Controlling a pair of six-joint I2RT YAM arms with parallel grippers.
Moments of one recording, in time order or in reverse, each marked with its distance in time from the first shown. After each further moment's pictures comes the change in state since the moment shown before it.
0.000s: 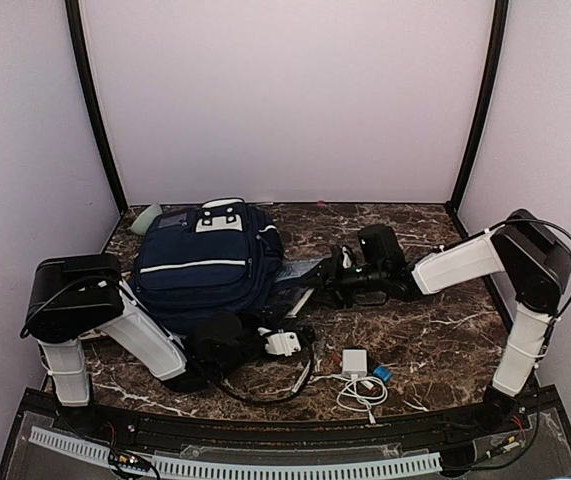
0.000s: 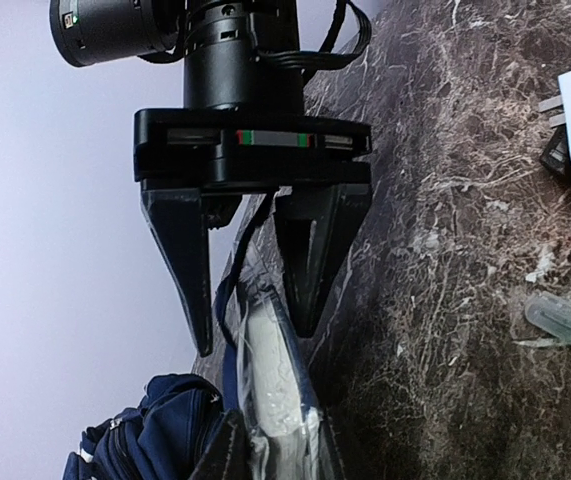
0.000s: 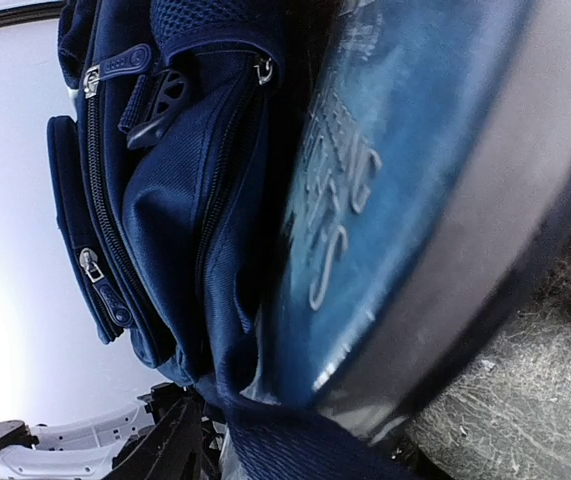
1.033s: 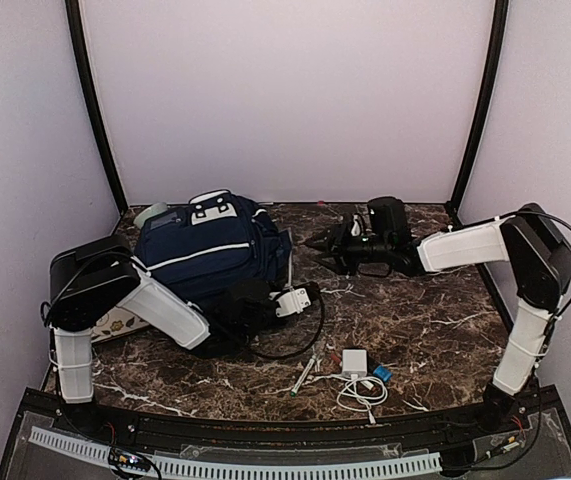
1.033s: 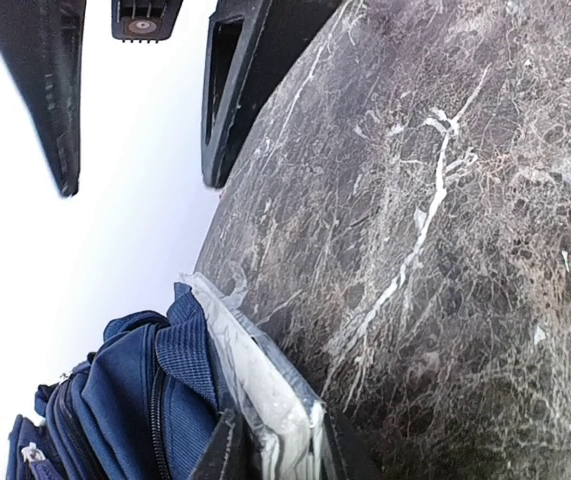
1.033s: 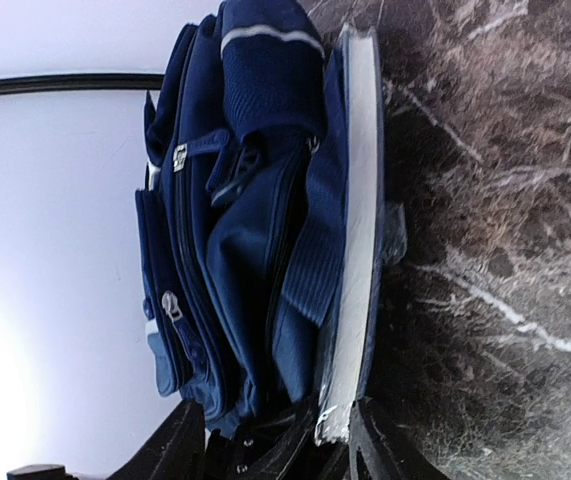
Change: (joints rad) left arm 0.152 0.110 0.280 -0.338 -0.101 -0.124; right arm -0.087 -0.003 0.104 0.021 0.054 0.024
